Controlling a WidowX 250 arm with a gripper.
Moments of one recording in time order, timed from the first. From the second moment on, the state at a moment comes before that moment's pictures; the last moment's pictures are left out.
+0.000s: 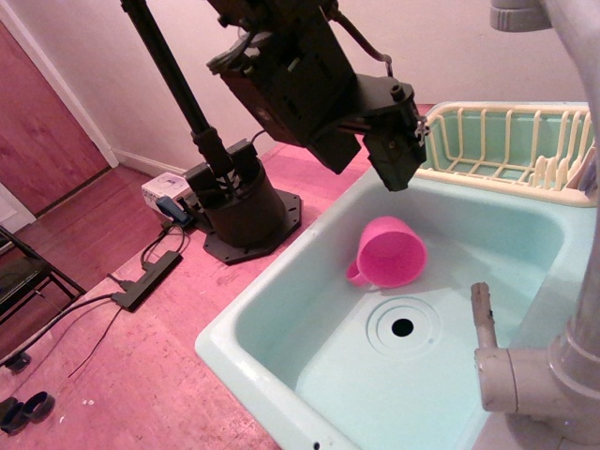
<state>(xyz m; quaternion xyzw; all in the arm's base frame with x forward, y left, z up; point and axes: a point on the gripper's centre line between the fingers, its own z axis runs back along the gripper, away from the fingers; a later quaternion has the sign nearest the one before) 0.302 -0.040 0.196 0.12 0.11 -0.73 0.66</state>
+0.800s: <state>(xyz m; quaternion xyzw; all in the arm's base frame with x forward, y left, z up) 0.304 -0.052 0.128 0.08 0.11 -0.80 0.58</state>
